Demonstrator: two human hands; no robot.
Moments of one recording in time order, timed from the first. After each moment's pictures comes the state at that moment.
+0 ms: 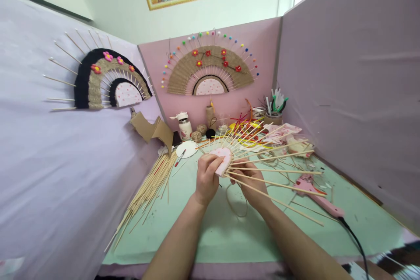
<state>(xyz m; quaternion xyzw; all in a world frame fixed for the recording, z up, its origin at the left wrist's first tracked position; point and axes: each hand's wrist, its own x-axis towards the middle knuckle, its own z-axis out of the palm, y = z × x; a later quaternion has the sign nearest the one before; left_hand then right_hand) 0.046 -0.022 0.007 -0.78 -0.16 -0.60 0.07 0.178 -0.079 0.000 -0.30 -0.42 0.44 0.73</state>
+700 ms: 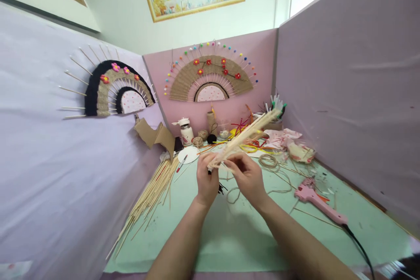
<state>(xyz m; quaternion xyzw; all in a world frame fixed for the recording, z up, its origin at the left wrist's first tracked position) 0.054 -0.022 0.023 -0.71 -0.21 -0.67 -0.11 0.174 -0.077 0.047 -0.40 -0.56 0.17 0.70</state>
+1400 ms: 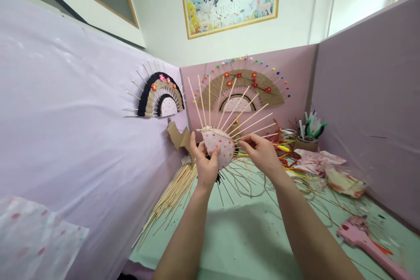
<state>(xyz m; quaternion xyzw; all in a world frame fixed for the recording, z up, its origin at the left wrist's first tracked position) 0.009 0.007 0.088 -0.60 -0.26 -0.73 -0.20 0.175 -0.011 0.121 -0.45 -0.66 0.07 0.60</state>
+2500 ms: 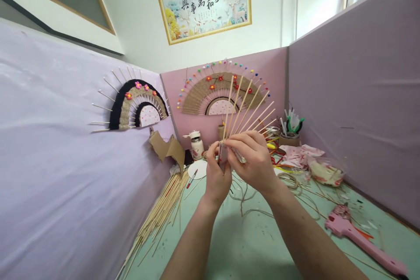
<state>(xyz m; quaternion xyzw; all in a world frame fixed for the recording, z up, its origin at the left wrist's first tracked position) 0.059 0.001 0.074 -0.71 -0.21 -0.66 -0.15 0.174 -0.047 0.136 -0.34 -0.69 -0.26 0.59</state>
